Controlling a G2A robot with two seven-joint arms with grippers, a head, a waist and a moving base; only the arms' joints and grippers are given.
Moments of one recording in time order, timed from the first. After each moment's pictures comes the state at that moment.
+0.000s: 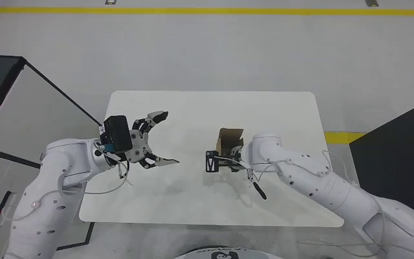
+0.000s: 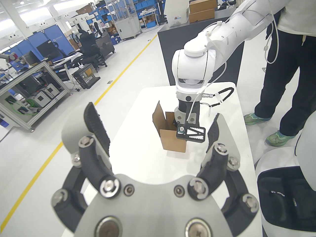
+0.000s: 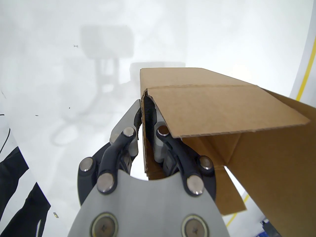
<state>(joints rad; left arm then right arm) 1.52 -0.90 -1.55 -2.01 1.11 -1.01 0.08 -0.85 -1.03 0.49 -1.68 -1.09 -0.58 1.03</state>
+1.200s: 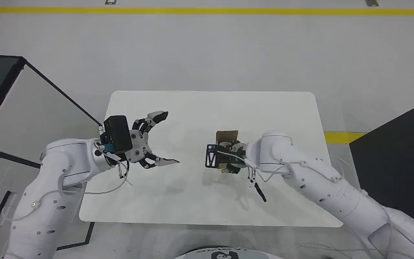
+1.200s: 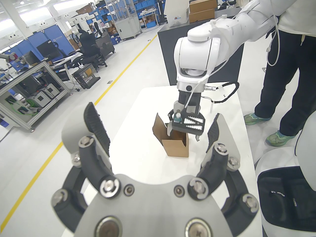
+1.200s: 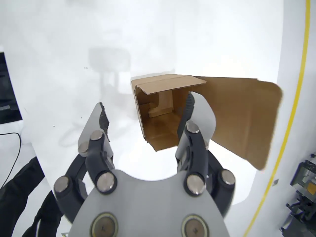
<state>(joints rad) 1.52 -0.90 -1.55 -2.01 1.11 -1.01 0.08 -0.98 -0.99 0.70 -1.85 -1.02 -0.57 1.05</state>
